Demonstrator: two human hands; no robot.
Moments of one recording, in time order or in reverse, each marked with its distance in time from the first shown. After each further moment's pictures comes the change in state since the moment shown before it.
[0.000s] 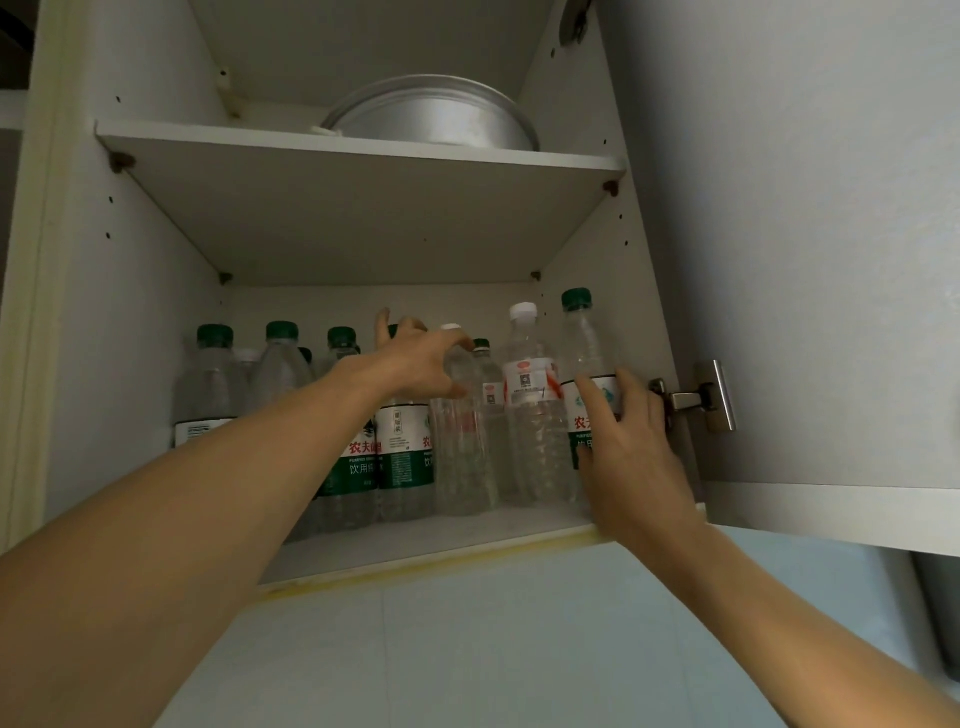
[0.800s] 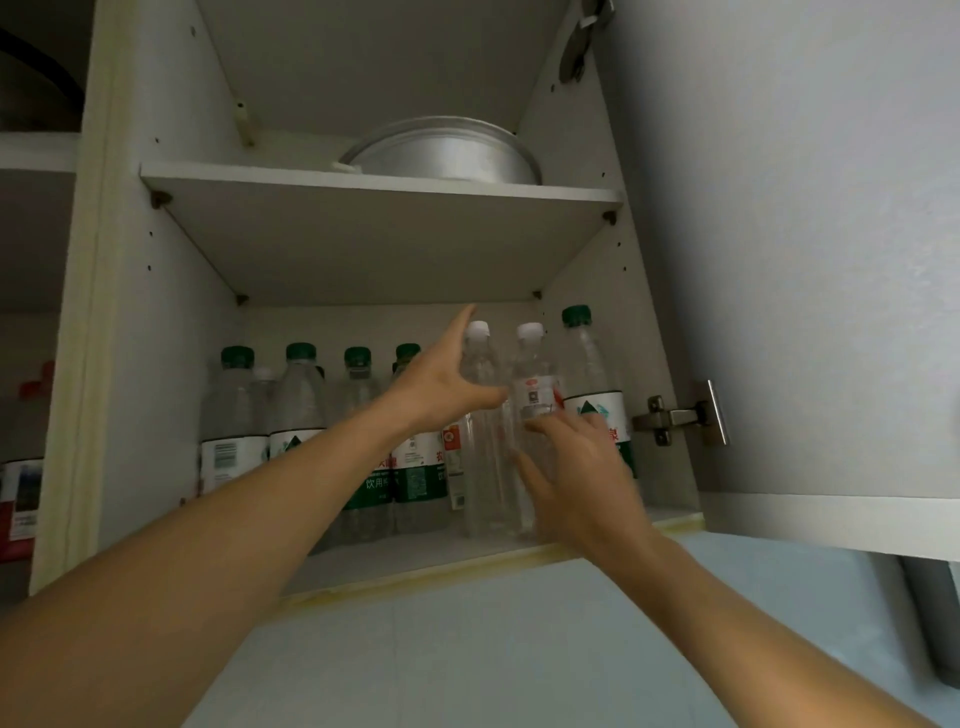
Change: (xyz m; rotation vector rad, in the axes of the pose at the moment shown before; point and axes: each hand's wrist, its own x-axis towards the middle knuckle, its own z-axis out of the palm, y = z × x) left_hand -0.057 0.030 -0.017 -0.786 0.116 0.055; right_hand -0.009 -0.052 -0.006 0.248 0.059 -0.112
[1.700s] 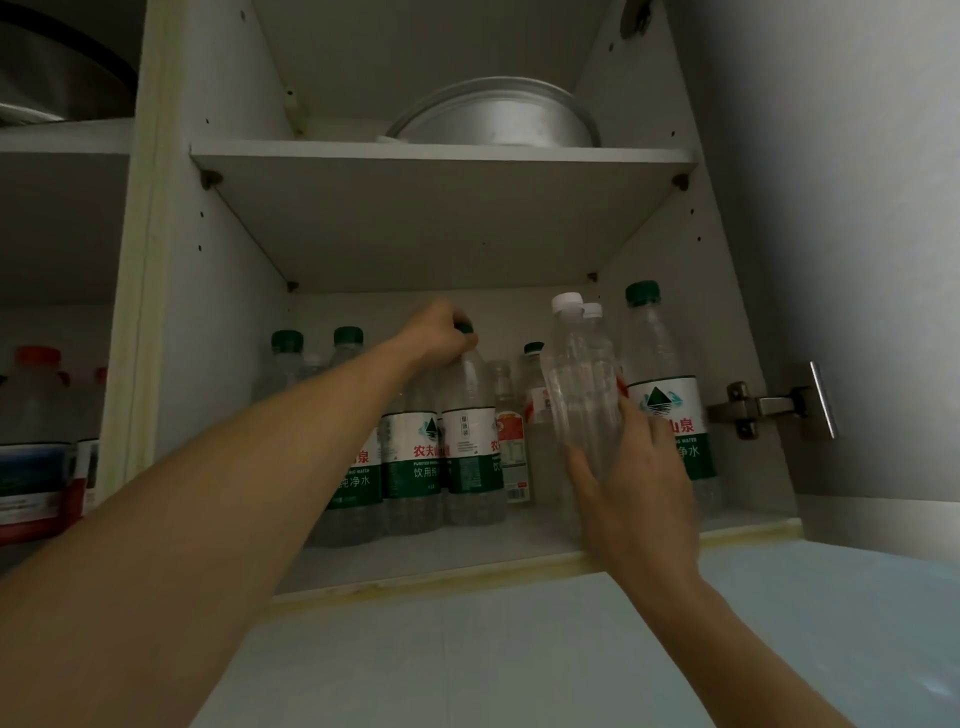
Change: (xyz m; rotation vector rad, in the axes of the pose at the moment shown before) left_hand 0.053 -0.042 -0.046 0.251 0.089 -0.210; right_hand -0.012 -0.013 0.030 0.124 0.159 0.301
